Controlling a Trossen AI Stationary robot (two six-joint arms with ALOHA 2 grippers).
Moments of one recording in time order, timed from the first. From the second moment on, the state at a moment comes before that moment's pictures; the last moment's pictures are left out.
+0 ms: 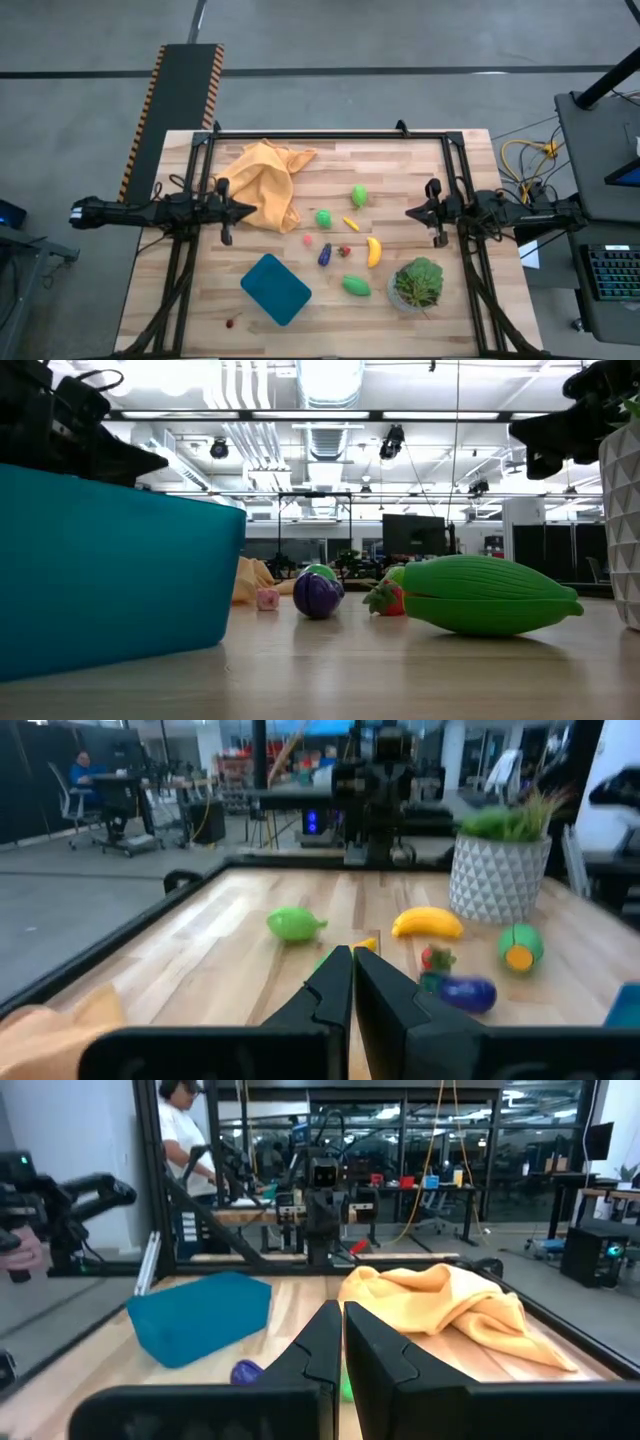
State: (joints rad) left arm -0.04 0.17 0.01 0.10 -0.20 0.00; right arm 0.05 0.05 0.01 0.12 0.03 0.01
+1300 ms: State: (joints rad) left arm -0.04 0.34 0.04 0.68 -0.16 0.07; right arm 0.05 0.49 0.38 0.36 0.08 -0.03
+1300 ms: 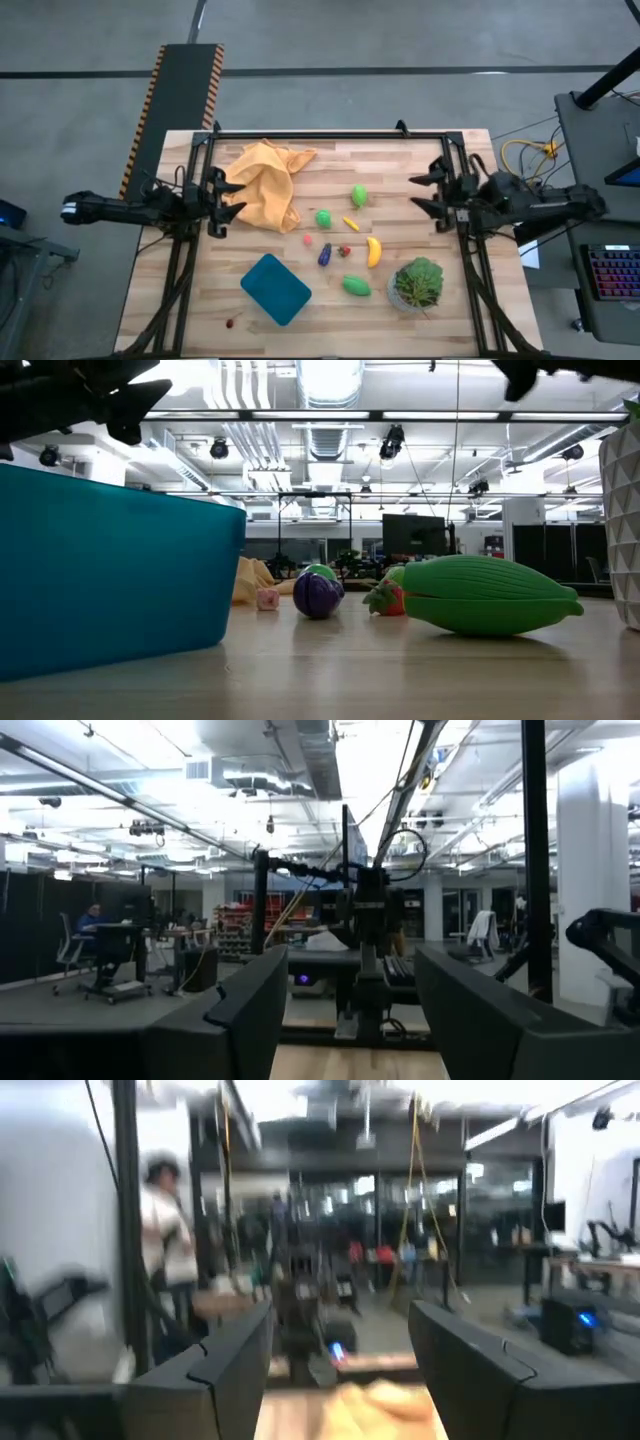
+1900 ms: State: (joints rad) left arm -0.04 0.34 0.04 0.68 -0.16 0.07; right arm 0.05 1.18 0.99 -0.32 0.52 0.16
